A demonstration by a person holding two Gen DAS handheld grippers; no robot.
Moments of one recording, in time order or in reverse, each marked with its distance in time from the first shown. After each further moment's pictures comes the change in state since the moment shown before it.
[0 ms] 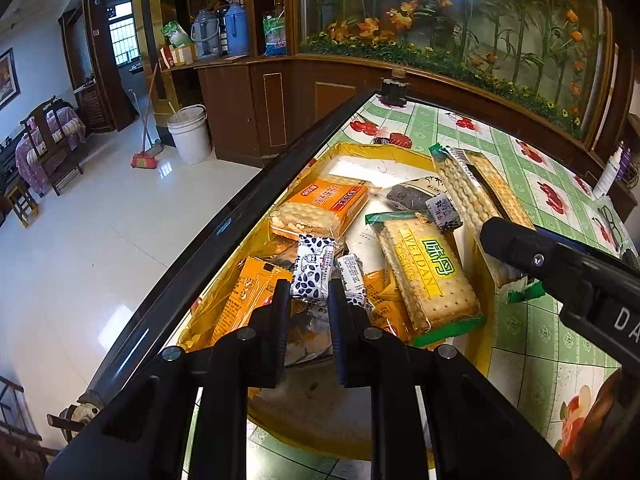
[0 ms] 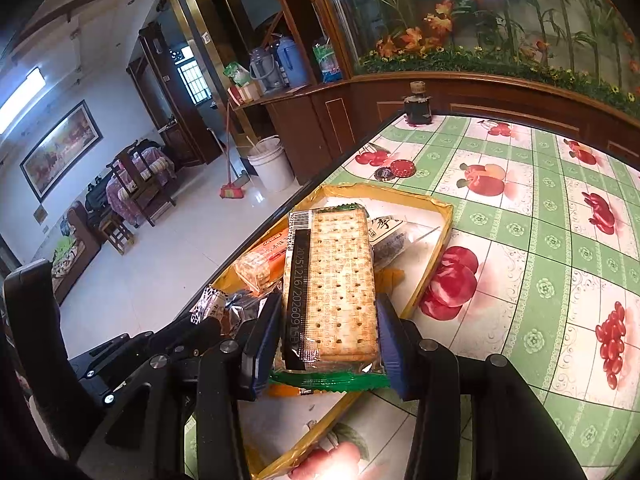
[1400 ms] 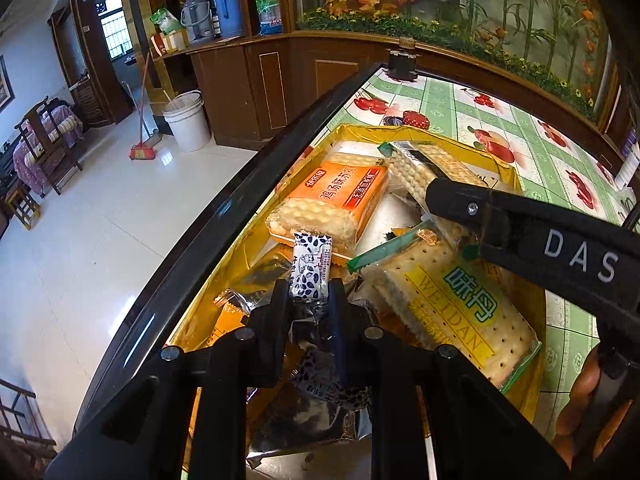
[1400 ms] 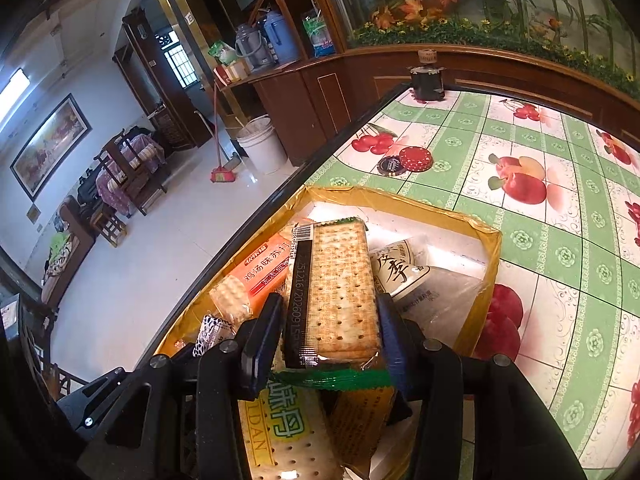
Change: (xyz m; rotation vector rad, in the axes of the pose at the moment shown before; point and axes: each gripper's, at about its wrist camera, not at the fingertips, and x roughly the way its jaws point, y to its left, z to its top) left arm 0.054 -0.009 0.020 0.036 0.079 0.030; right arm 0.089 -0.005 0.041 0.028 0.092 -0.014
